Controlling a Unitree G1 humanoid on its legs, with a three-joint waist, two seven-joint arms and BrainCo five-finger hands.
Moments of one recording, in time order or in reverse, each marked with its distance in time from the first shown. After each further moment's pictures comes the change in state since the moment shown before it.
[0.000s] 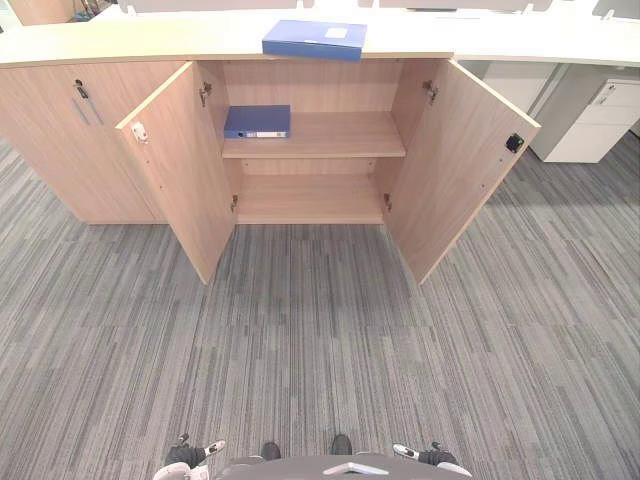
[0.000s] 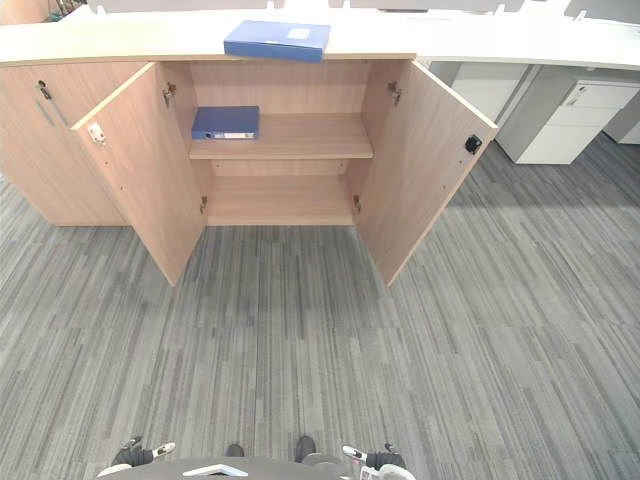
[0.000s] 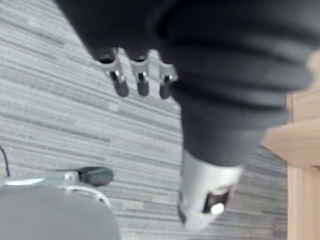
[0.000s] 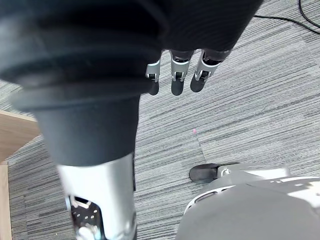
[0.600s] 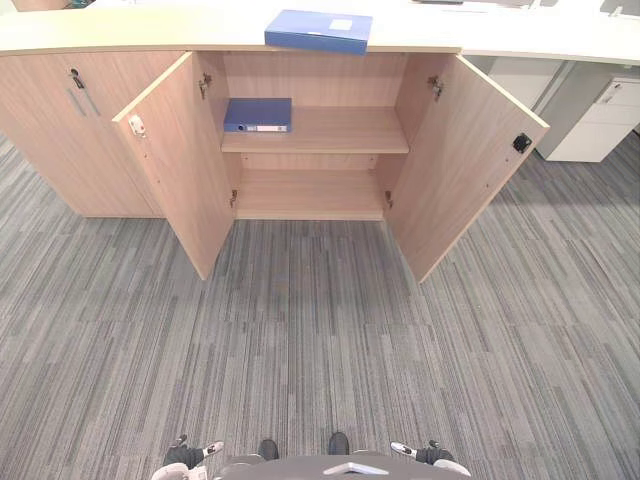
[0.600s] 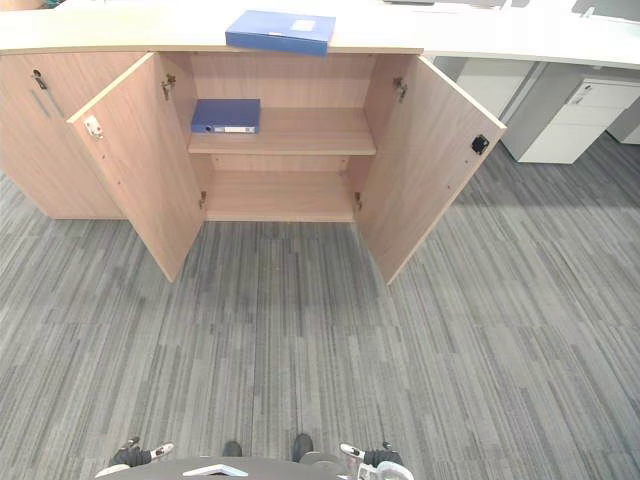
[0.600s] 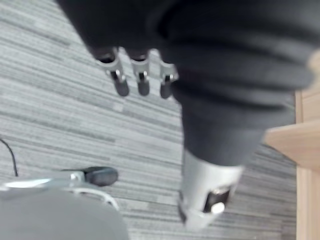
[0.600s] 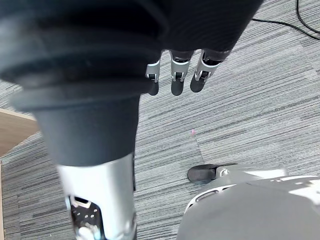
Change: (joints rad) left arm -0.010 0.010 0.000 0.026 0.001 -0.008 -0.001; right arm -0.026 0.001 0.000 0.034 0.009 -0.002 0.001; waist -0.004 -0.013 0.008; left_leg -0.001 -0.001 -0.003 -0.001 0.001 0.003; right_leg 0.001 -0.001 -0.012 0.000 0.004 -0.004
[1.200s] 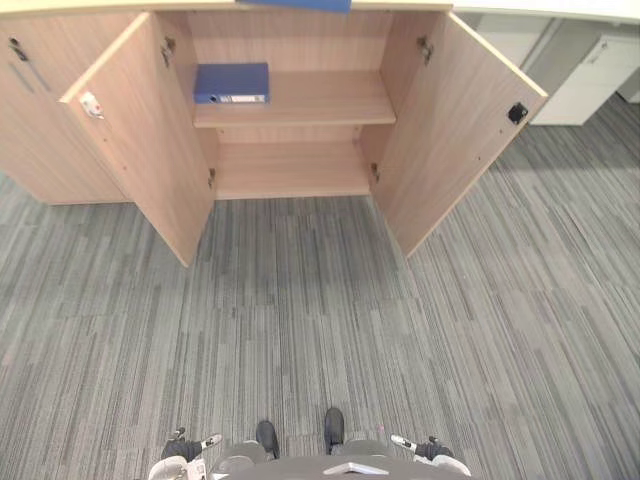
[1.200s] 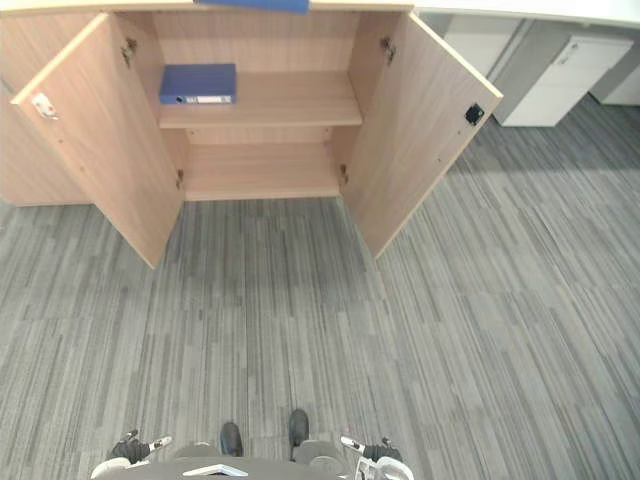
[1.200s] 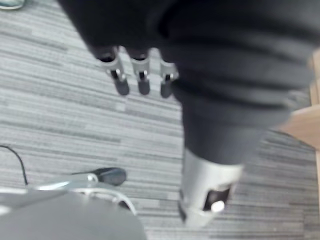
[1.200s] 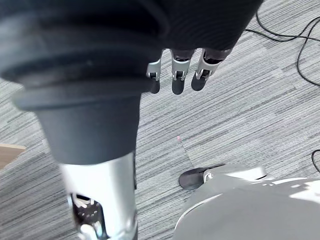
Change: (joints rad) left arm -0.026 0.006 0.010 -0.024 -0.010 0.001 0.000; right arm -0.013 0.012 -0.035 -0.045 0.037 0.001 0.001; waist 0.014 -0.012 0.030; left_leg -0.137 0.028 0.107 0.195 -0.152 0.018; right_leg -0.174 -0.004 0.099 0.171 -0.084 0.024
